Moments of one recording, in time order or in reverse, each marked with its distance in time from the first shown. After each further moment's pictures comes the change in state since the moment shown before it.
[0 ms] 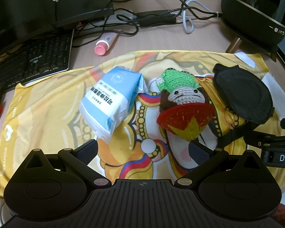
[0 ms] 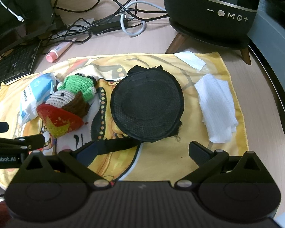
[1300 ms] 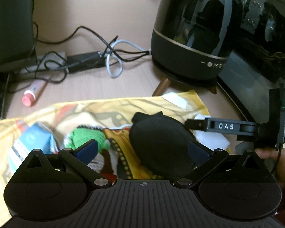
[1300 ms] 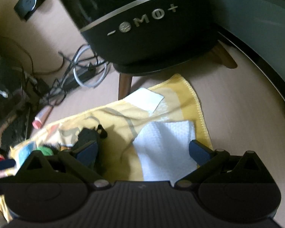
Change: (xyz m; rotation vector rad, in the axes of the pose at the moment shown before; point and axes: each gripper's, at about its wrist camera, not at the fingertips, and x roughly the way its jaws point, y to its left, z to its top) left arm -0.005 -0.078 0.042 0.048 -0.202 -0.331; right arm 0.058 -0.145 0.038 0.265 -0.202 0.248
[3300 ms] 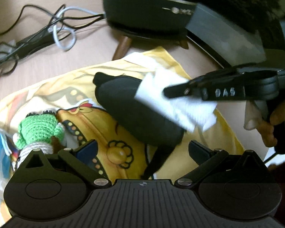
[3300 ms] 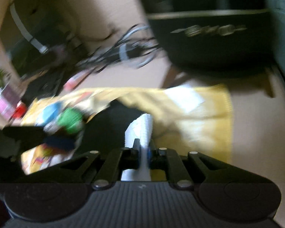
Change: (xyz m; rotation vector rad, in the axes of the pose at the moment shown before) left arm 0.051 -0.020 -0.012 0.172 0.200 -0.168; right arm -0.019 0.015 0.005 -0.305 0.106 0.135
